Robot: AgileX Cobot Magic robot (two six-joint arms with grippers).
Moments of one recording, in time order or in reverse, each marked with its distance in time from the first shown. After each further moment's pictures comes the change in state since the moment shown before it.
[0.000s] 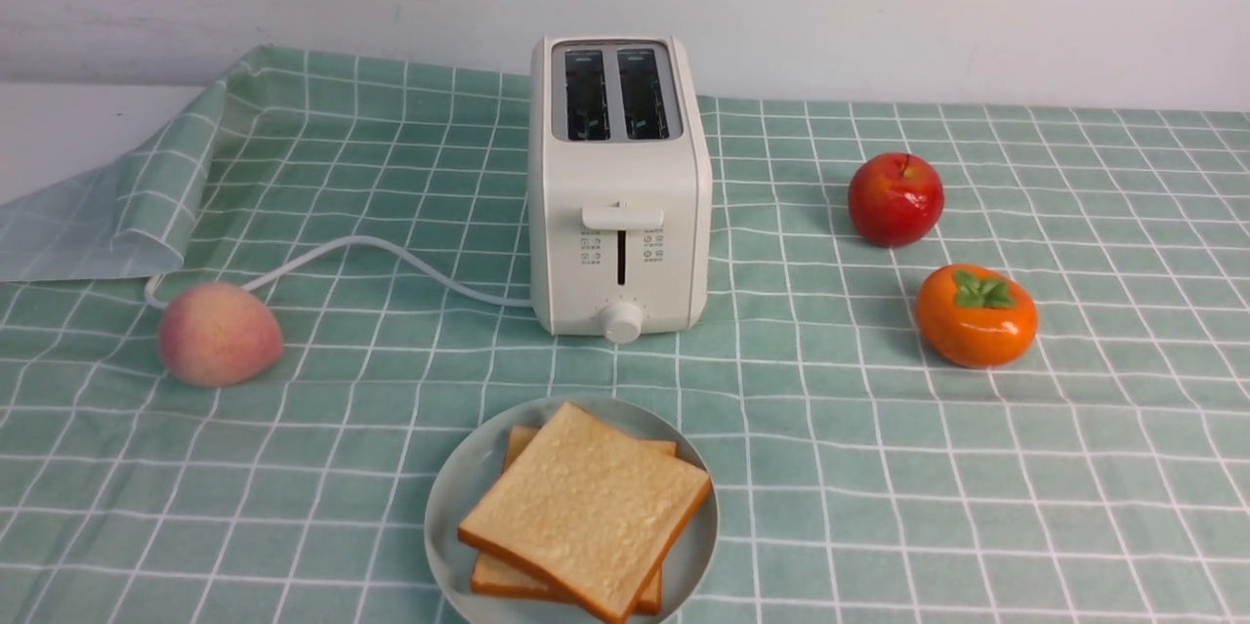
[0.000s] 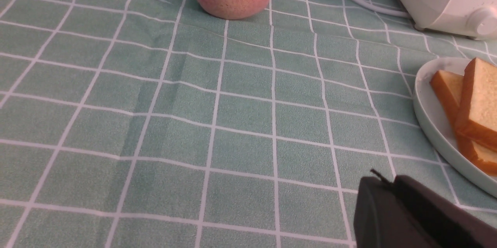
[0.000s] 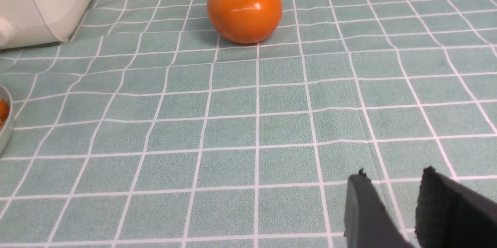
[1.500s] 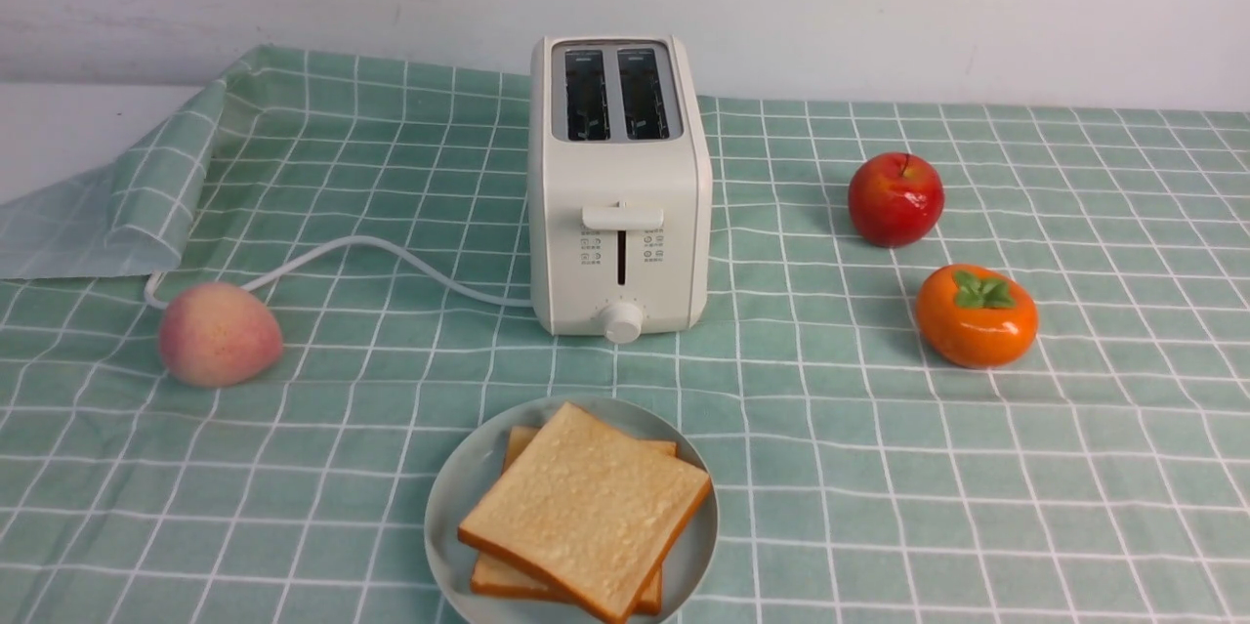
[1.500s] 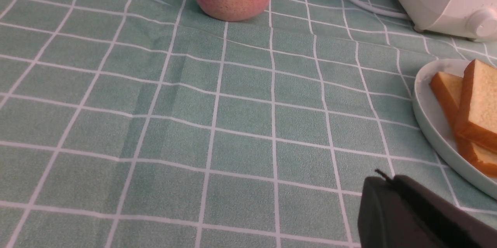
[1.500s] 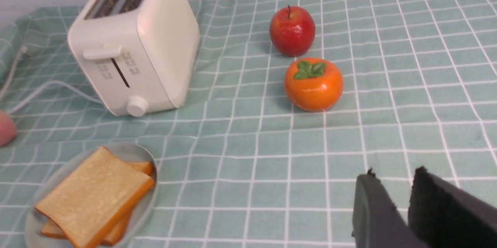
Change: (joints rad) right arm 0.390 0.182 -0.602 -0.259 0.422 0.394; left arm 0.000 0.000 0.000 0.000 -0.003 0.000
